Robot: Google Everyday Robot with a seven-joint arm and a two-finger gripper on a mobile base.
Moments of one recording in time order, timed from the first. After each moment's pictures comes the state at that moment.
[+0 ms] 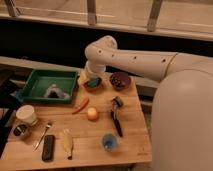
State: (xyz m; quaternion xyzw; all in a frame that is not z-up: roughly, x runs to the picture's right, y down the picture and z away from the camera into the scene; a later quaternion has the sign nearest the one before) arm -0.077 -0.063 0.779 -0.22 0.00 0.57 0.79
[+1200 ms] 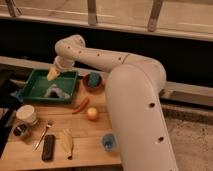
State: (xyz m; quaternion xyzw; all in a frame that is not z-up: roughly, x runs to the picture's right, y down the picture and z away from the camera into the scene) arm -0.239 -0.098 0.816 -0.27 -0.12 0.47 0.83
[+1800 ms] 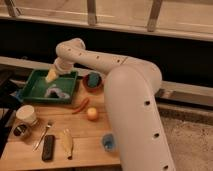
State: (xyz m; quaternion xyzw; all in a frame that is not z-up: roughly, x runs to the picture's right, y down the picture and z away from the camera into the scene) arm -0.266 -0.082 0.836 -0.30 -0.14 0.47 0.82
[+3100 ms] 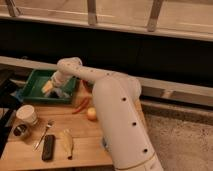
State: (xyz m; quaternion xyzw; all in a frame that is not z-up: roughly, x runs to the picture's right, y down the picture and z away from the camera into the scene) arm -0.318 -0.020 0.920 -0.36 -0.15 0.50 0.77
